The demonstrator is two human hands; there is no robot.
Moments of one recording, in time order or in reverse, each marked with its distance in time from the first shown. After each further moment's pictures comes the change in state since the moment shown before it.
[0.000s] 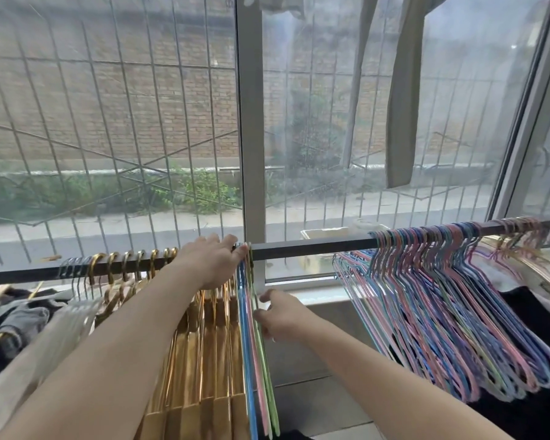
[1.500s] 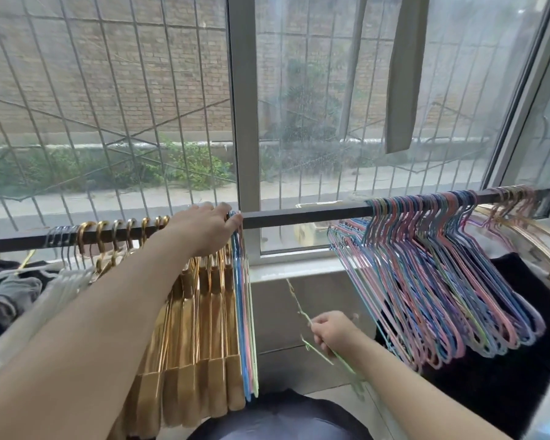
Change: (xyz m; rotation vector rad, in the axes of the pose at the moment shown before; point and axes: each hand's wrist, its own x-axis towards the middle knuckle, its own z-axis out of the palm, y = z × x) left_hand -0.005 0.003 -0.013 -0.012 0.000 0.015; right_hand -0.028 0.139 0.011 0.447 0.063 0.314
